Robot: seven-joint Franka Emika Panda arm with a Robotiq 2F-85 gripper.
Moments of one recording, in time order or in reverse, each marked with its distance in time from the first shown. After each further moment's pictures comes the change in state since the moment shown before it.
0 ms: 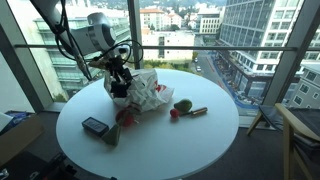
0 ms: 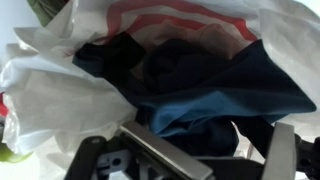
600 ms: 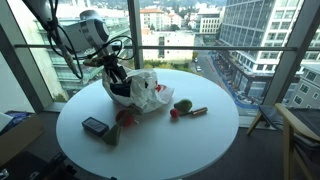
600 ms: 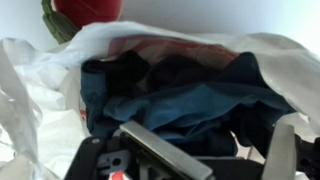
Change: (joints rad) arm 0.068 -0.023 -0.023 0.007 -0.054 -0.103 0.113
